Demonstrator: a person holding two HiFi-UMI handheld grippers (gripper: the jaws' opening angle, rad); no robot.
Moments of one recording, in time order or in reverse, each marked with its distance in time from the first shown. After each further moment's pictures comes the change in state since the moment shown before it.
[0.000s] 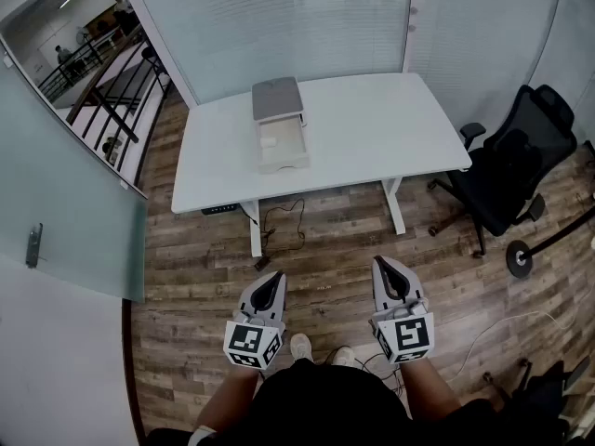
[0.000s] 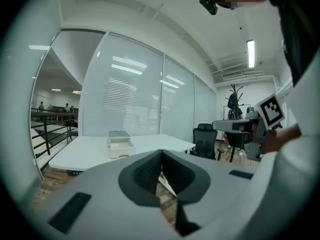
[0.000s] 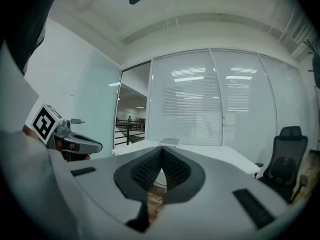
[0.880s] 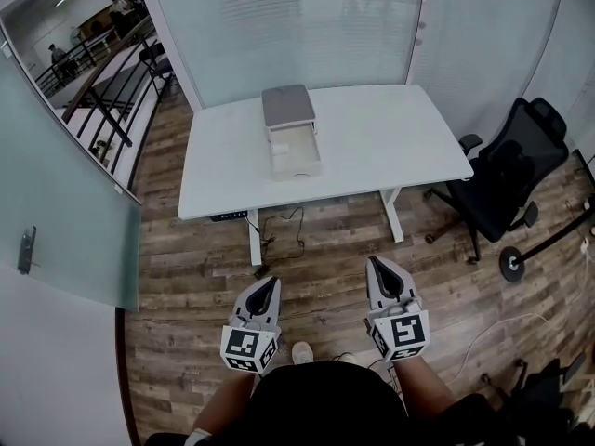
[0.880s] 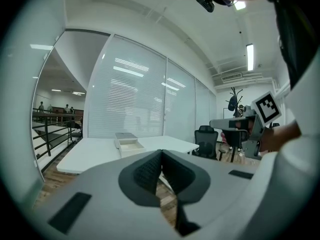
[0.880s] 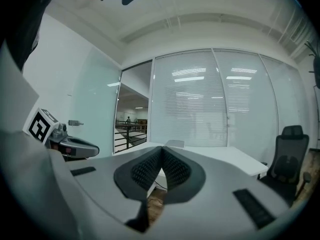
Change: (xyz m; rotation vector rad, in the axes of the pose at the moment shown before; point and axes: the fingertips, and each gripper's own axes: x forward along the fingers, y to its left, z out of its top) left arm -0.031 0.069 -0.001 -0.003 -0.024 -0.003; right arm 0.043 0.061 0.009 0.018 -0.007 -0.009
